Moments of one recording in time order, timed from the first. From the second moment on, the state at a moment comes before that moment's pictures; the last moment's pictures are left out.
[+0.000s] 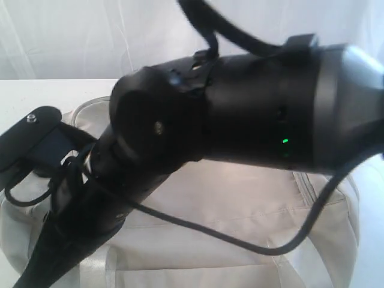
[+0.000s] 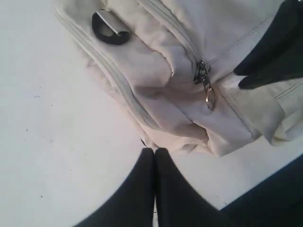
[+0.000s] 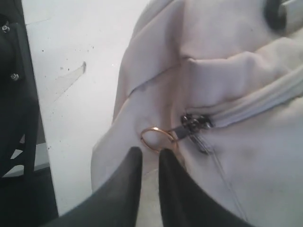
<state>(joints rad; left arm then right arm) 0.03 0.62 -0.88 -0.29 1.32 0.47 0.95 1.68 -1.31 0.28 0.69 -0.30</state>
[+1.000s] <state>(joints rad) 0.03 0.61 -0.72 -0.31 1.32 0.48 0.98 1.84 -1.46 0.09 0.81 0.08</state>
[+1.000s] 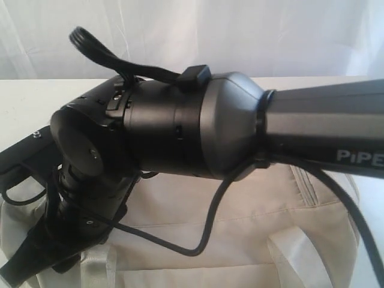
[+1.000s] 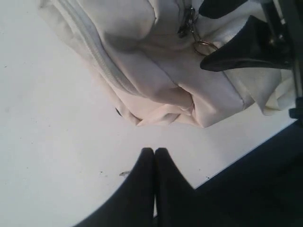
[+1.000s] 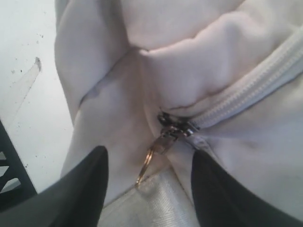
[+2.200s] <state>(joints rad) 0.03 0.61 -0.72 -0.34 1.32 0.51 0.99 1.85 -1.46 0.13 0.81 0.09</state>
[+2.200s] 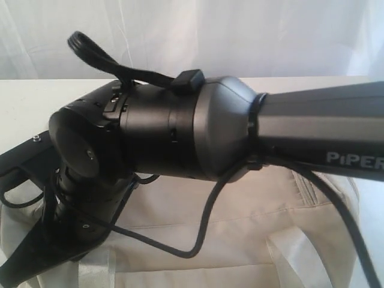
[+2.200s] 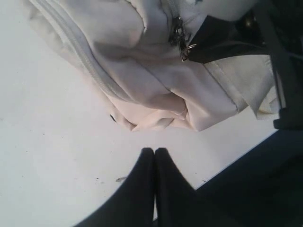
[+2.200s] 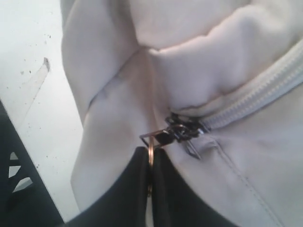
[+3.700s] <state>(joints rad) 0.03 0.62 -0.49 -0.72 0.78 0.59 0.78 1.93 -1.77 0.07 0.83 -0.20</state>
